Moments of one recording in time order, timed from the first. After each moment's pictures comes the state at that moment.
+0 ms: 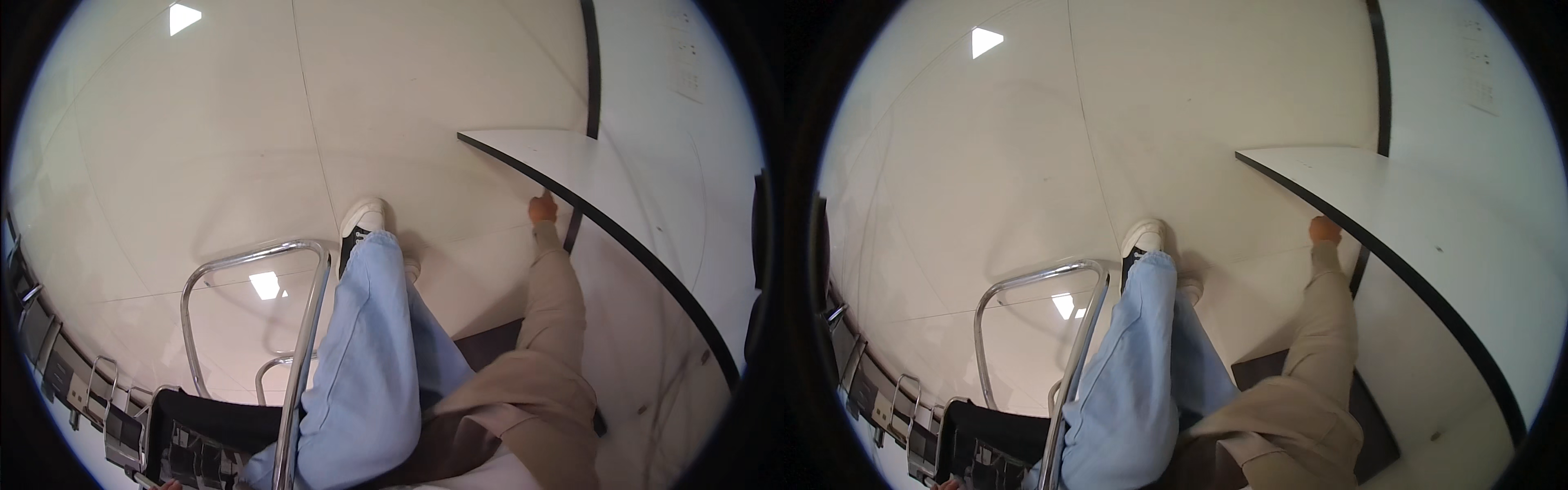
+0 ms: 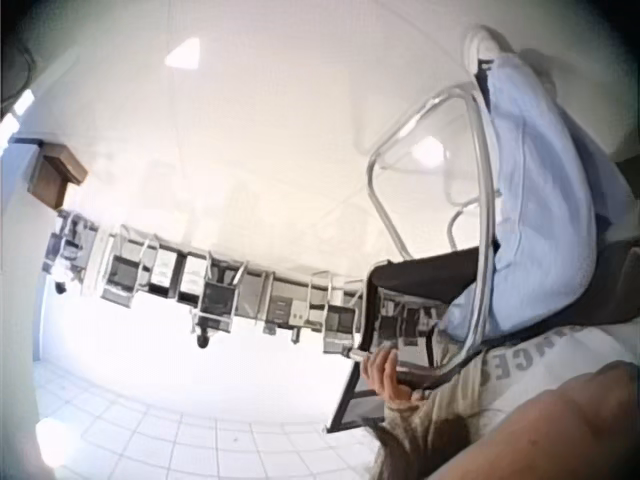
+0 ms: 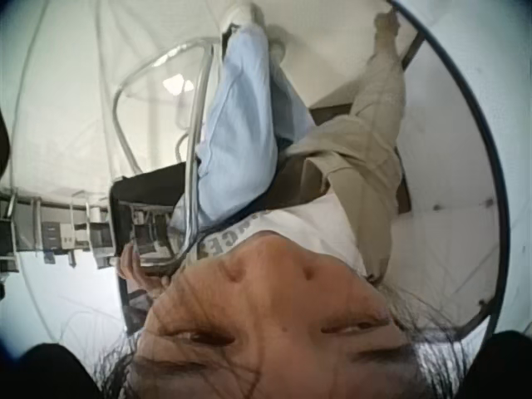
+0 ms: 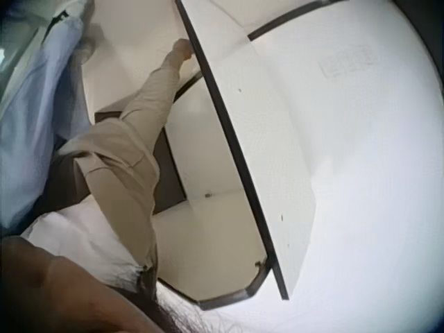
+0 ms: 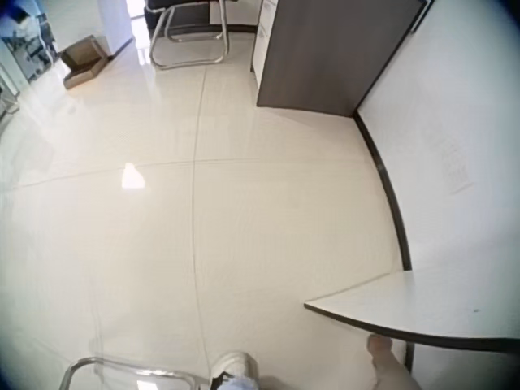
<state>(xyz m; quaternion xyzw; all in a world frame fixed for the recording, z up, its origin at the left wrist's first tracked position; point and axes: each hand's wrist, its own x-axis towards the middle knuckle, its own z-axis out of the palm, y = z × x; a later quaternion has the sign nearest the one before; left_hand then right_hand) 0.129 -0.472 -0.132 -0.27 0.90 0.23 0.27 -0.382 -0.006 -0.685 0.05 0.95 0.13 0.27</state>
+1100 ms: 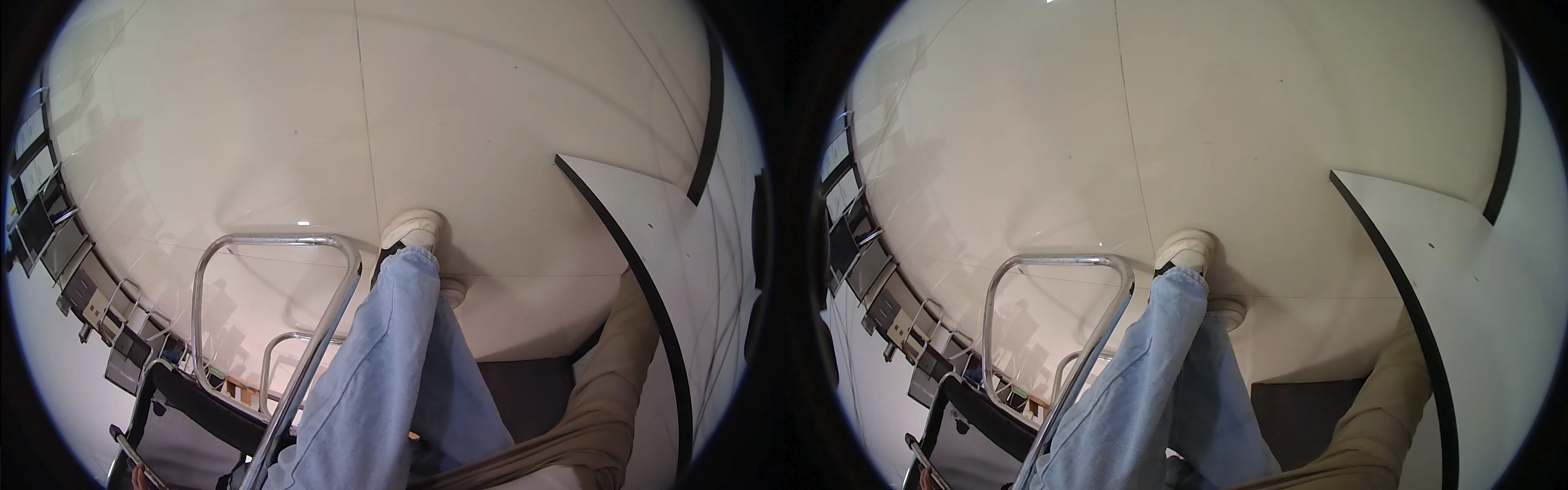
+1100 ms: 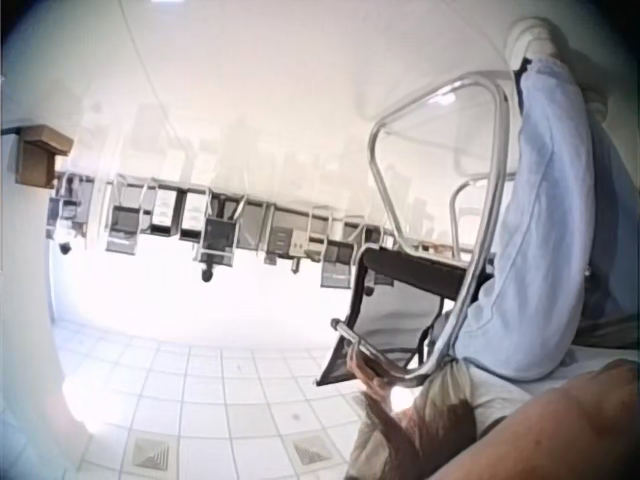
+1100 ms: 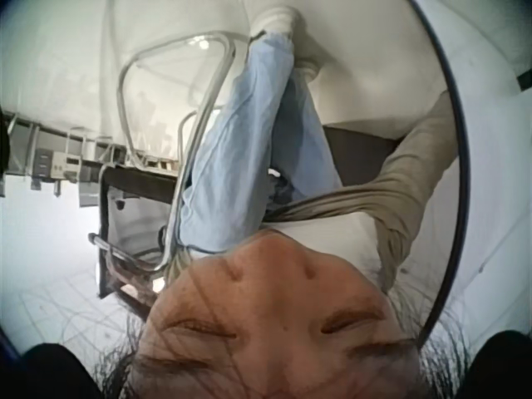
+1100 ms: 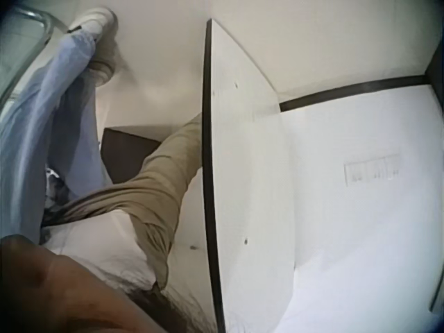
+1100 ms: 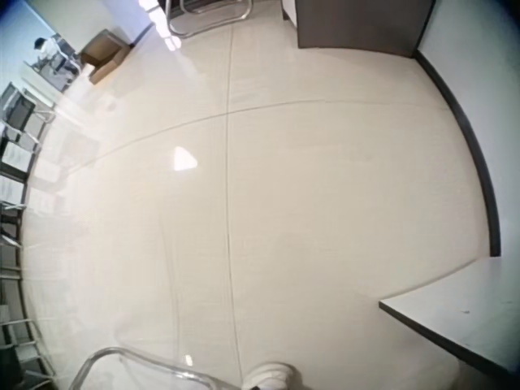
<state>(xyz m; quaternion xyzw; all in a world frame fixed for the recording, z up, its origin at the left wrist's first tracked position) 0.092 -0.462 -0.144 -0.36 0.83 0.16 0.40 -0.519 0.089 -0.818 -0.16 0.96 0.23 0.09</state>
